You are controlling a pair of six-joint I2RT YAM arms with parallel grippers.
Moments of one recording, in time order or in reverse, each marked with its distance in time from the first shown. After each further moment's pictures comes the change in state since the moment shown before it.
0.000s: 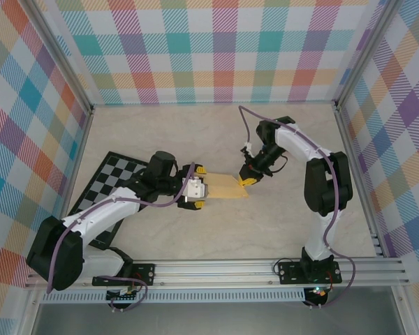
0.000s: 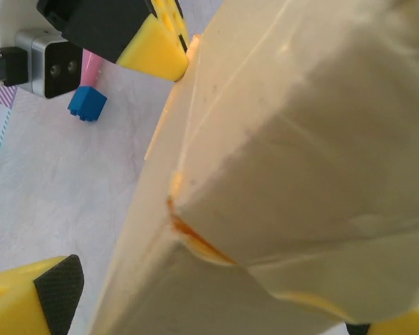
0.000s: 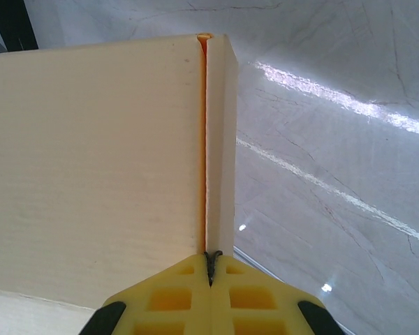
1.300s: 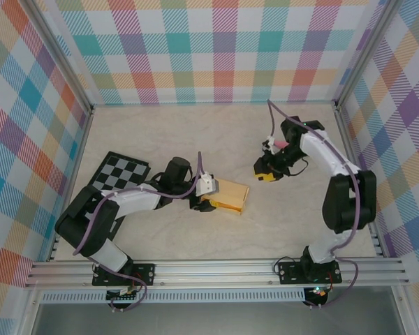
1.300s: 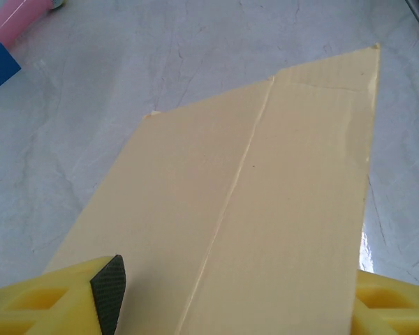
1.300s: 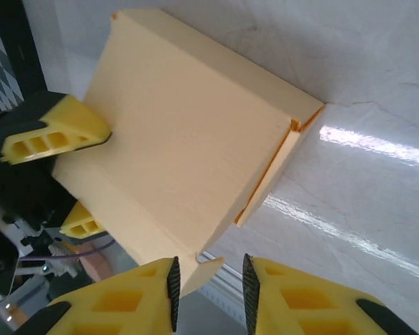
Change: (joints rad) left arm -0.042 0.298 -0.046 0.341 0.142 -0.414; right arm -0.139 -0.273 -0.179 0.153 0.052 0.060
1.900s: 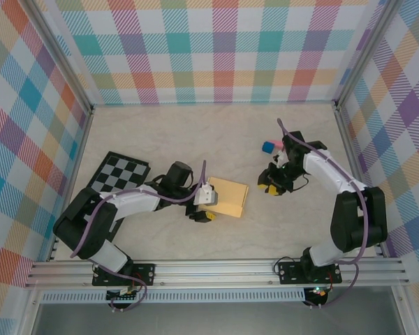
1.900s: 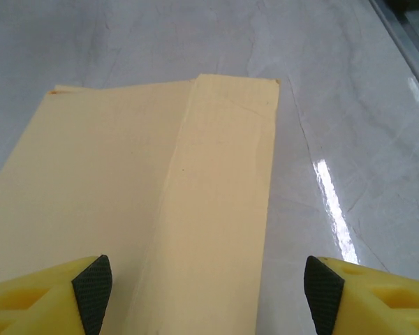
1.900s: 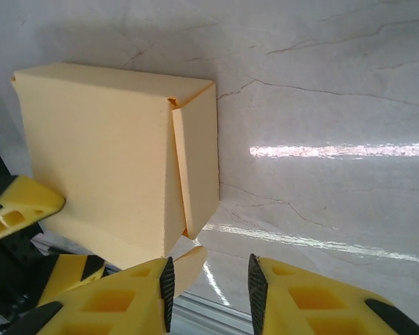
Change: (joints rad) left arm -0.032 -0.025 -0.008 -0.201 0.011 0.203; right arm 0.028 -0.134 -0.280 0.224 0.154 0.422
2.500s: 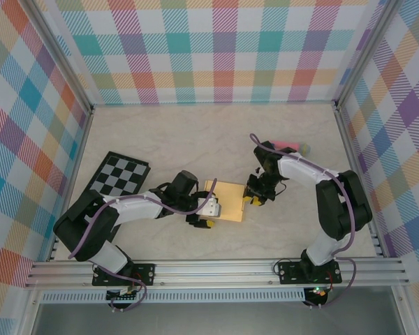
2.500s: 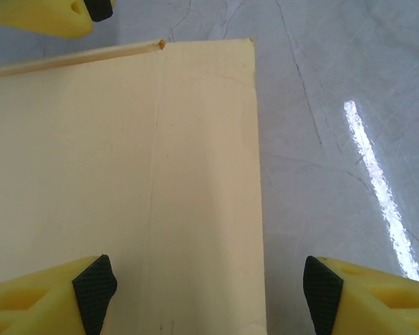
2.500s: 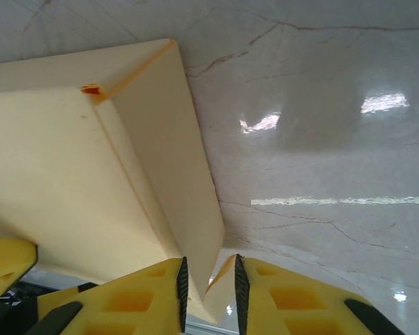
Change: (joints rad) left arm -0.082 -0.009 -0.051 0.035 -0.175 0.082; right arm 0.210 0.140 -0.029 0.095 0.109 0.183
